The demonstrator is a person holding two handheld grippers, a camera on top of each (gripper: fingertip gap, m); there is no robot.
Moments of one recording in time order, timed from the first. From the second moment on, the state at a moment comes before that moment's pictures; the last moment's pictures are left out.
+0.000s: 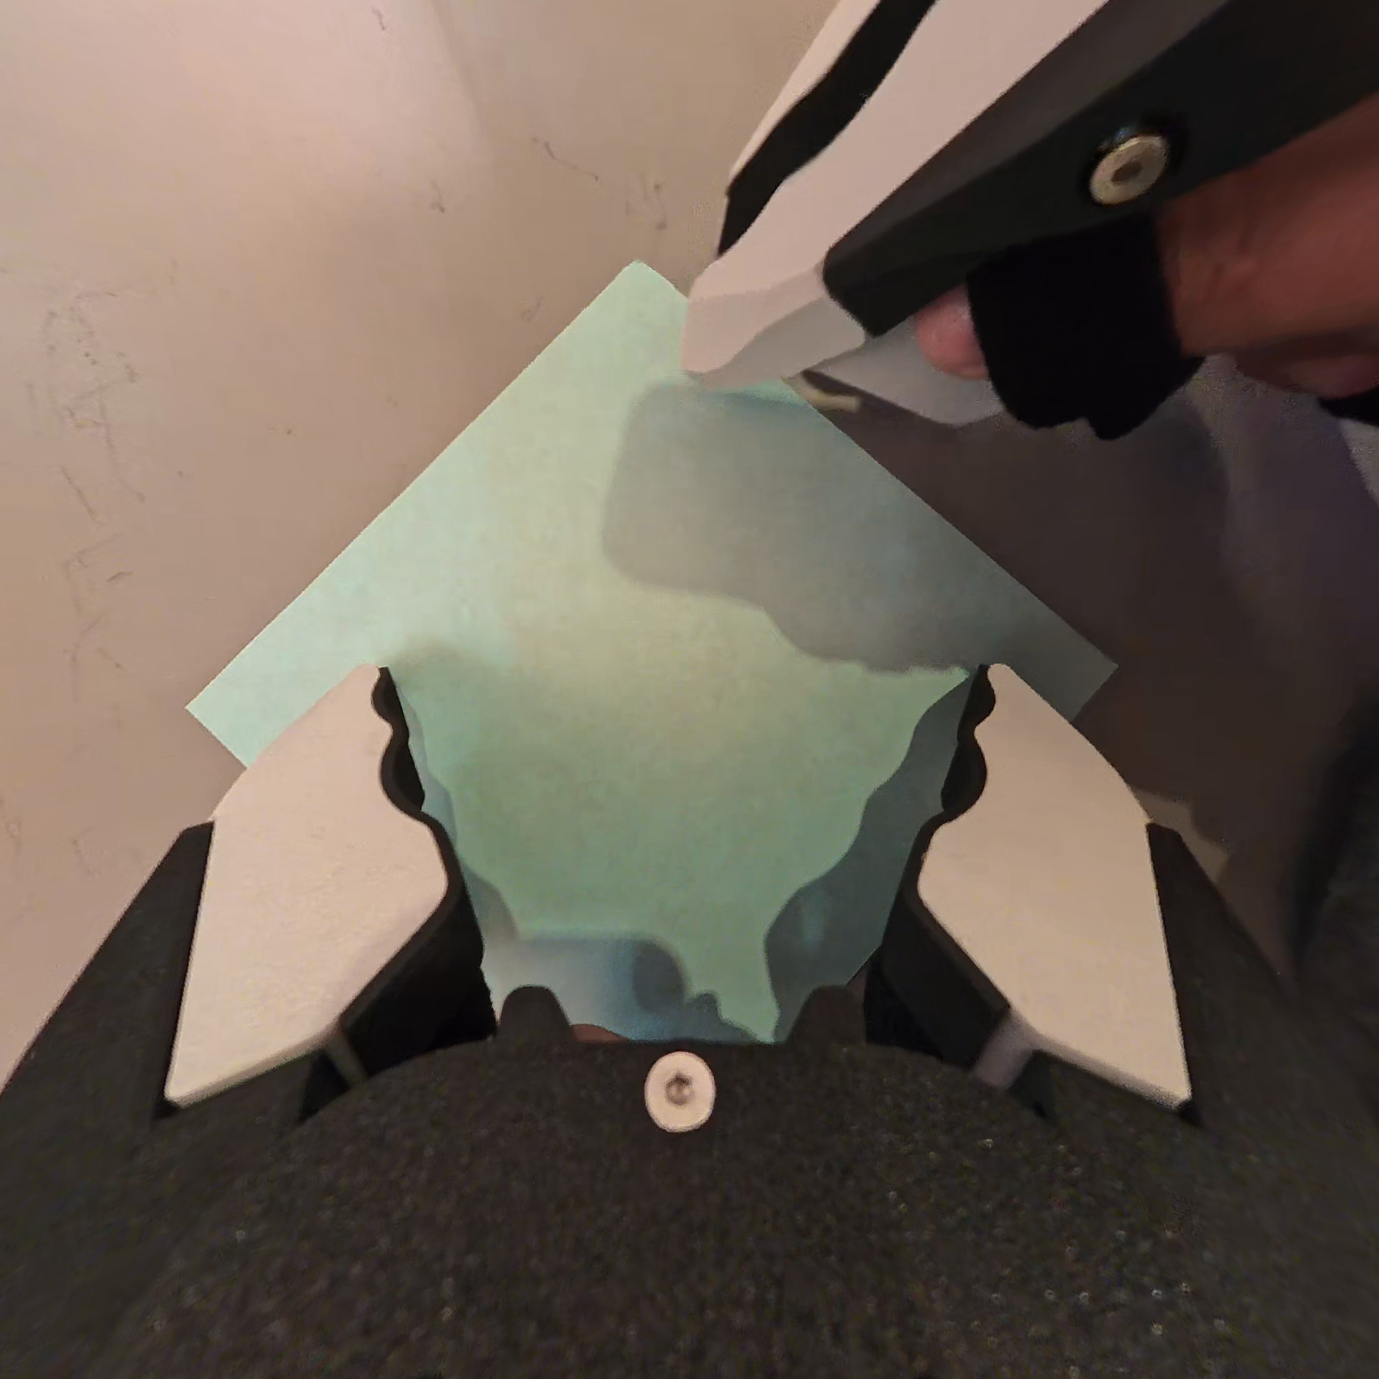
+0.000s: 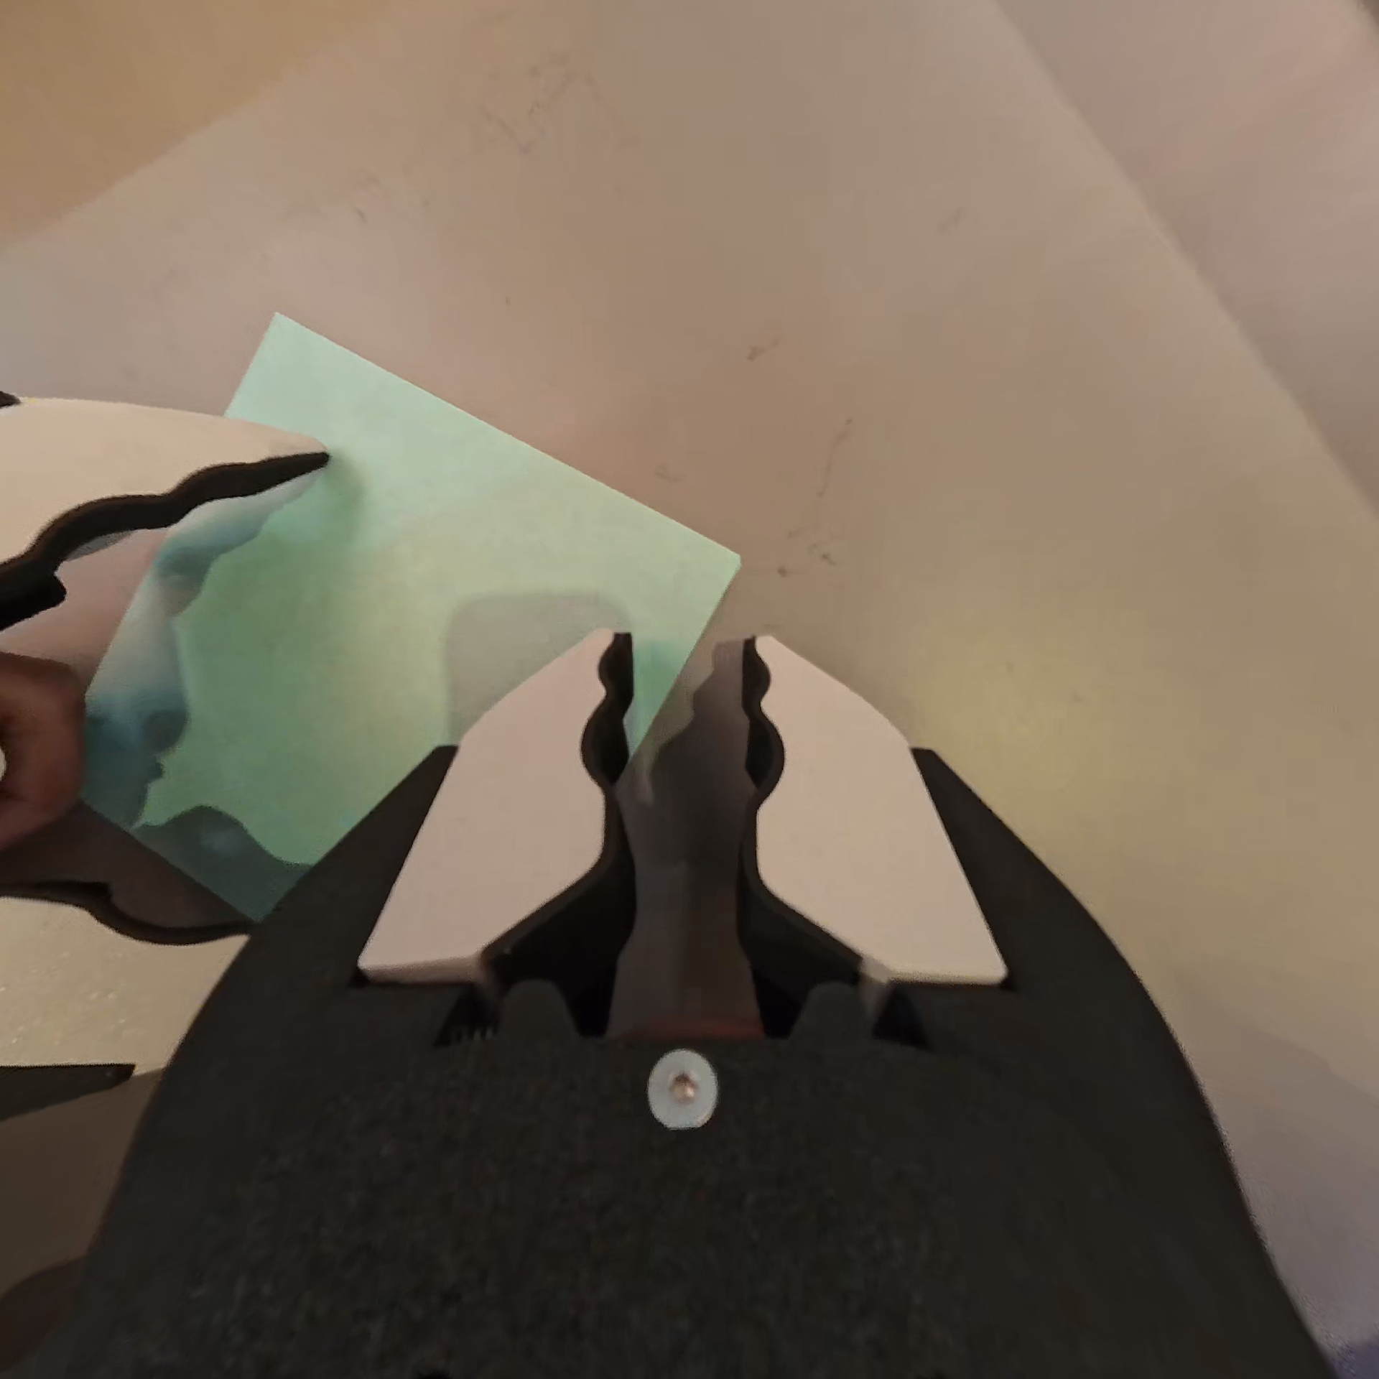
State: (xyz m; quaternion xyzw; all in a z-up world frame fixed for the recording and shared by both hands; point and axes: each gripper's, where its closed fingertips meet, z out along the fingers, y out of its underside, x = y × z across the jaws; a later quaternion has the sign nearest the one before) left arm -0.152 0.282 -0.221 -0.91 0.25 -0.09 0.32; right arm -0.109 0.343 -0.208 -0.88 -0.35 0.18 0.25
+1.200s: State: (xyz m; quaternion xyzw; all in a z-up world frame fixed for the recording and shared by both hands) left arm -0.152 0.282 -0.221 -0.91 0.25 -0.09 0.32; right arm -0.143 0.333 -0.208 -0.88 -0.38 0.18 0.24
